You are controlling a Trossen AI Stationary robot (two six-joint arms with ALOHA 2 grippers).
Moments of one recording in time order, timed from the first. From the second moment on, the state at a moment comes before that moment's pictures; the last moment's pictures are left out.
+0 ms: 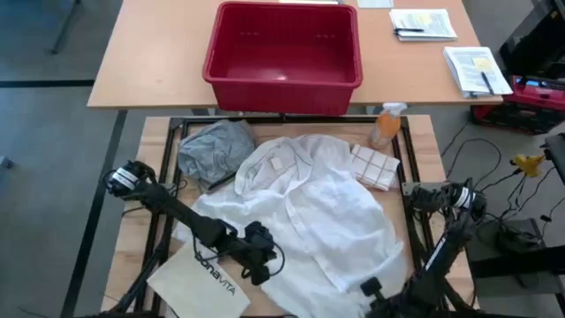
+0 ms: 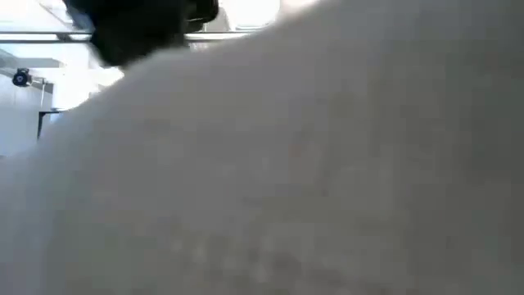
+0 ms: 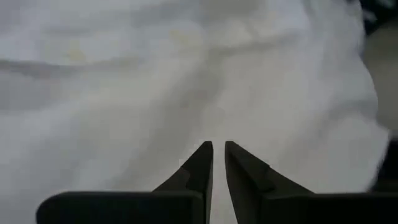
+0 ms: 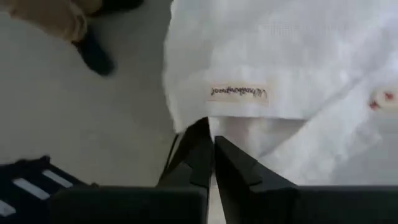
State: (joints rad) left arm -0.49 1.71 1.03 -0.11 -0.30 -0.74; right arm 1.13 1.86 1.18 -0.47 0.18 0.64
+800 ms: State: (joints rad) left arm 0.42 1.78 1.03 -0.13 0.10 -0.07; right arm 1.11 1.86 1.19 -0.41 0.20 0.77
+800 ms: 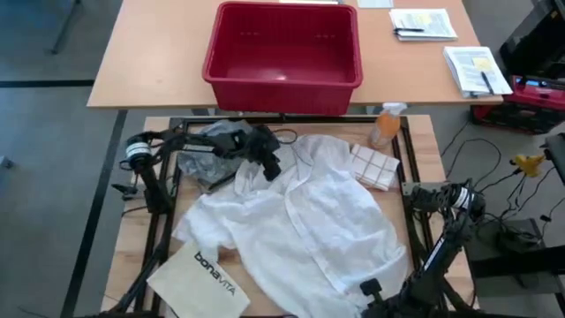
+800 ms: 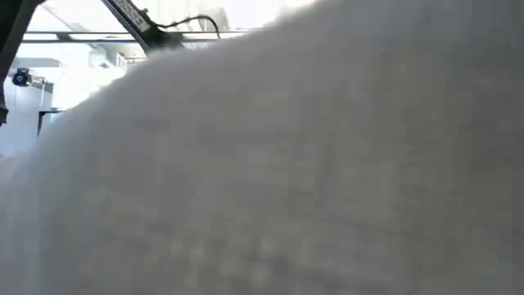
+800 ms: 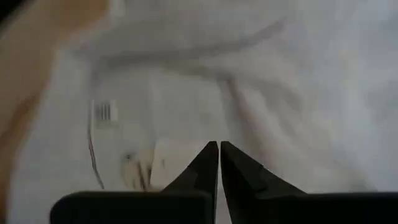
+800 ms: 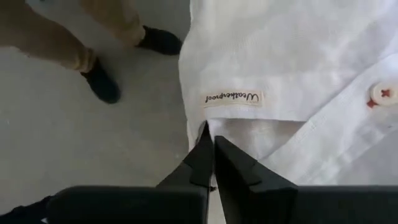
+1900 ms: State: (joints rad) left arm 0.47 1.90 1.06 -0.12 0.03 -0.02; right arm 1.18 1.89 1.30 -0.19 -0.04 0.86
